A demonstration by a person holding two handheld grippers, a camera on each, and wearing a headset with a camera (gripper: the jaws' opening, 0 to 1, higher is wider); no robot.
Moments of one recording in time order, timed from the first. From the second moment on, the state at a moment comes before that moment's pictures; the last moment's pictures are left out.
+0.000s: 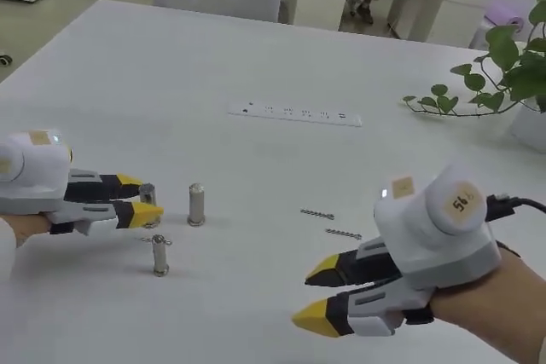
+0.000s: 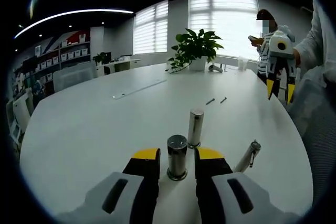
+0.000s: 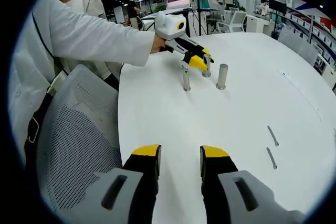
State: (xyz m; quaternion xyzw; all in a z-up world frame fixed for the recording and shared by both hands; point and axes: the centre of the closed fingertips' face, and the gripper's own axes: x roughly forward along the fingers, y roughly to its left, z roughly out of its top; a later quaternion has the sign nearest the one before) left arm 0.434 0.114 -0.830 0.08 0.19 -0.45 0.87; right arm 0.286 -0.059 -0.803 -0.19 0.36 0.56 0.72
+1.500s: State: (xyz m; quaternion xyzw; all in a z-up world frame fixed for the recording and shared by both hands) left arm 0.397 0.145 -0.826 0.09 0.20 -0.43 0.88; right arm 0.286 -0.049 -0.799 -0.19 0.34 0.57 0.72
